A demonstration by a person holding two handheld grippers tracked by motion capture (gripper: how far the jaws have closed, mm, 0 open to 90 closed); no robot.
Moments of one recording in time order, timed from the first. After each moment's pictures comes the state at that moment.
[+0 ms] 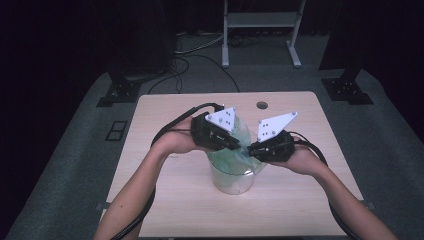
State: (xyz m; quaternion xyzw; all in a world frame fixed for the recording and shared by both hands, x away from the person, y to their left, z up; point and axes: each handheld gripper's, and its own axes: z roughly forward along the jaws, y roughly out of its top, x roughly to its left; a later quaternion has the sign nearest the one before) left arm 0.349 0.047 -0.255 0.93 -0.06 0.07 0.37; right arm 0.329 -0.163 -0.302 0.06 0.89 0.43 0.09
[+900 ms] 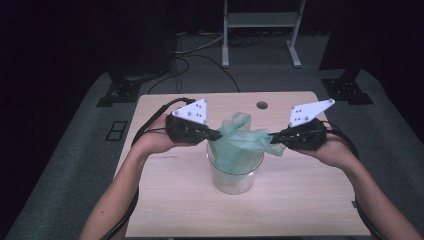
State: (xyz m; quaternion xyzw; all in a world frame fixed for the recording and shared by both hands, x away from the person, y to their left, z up) left arm 0.350 0.100 -0.247 0.91 -0.02 0.10 0.41; right arm 0.338 -0.230 -0.279 0.13 0.89 0.42 0.14
